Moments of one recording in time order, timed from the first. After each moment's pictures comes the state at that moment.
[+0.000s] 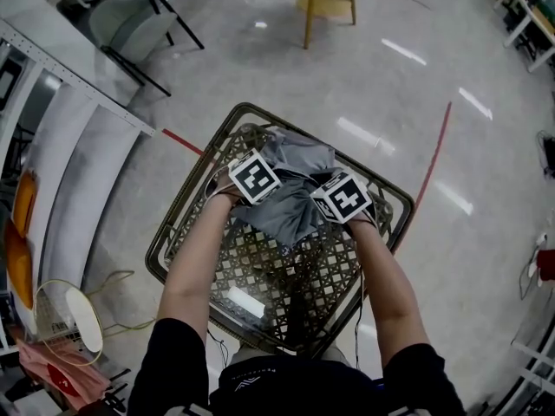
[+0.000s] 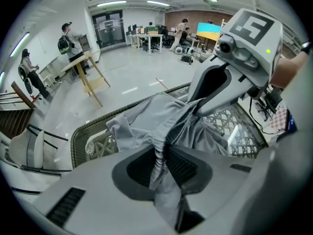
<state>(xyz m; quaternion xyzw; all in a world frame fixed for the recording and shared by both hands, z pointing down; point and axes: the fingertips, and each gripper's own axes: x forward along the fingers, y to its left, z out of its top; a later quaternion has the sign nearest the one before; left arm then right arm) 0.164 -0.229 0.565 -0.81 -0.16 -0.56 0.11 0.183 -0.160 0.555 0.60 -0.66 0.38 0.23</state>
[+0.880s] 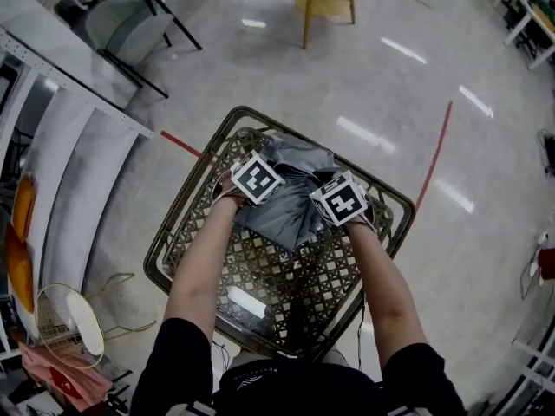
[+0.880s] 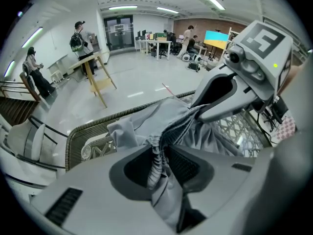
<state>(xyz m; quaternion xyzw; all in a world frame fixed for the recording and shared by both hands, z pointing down) 0.189 -0.240 0.585 -0.83 -0.12 -0.54 0.09 0.211 -0.166 0.577 0.64 -0.63 0.36 0.24</state>
